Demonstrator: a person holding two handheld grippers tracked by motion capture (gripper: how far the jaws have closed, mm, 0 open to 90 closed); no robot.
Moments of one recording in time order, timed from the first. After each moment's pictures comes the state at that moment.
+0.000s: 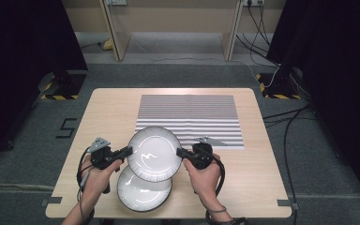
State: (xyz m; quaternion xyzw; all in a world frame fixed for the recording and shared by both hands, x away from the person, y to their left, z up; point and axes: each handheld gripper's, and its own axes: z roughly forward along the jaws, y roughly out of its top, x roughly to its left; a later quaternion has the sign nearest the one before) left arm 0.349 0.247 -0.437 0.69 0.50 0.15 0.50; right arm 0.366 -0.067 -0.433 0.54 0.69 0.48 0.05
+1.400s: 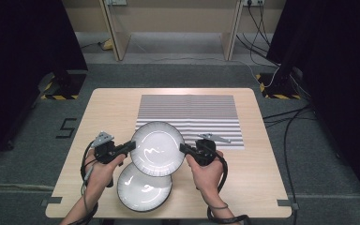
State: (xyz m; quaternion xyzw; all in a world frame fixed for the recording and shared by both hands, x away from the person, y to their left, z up) left arm 0.362 0.238 -0.429 0.69 0.49 0.16 0.50; right arm 0.372 -0.075 -0.426 0.54 0.68 0.49 0.06
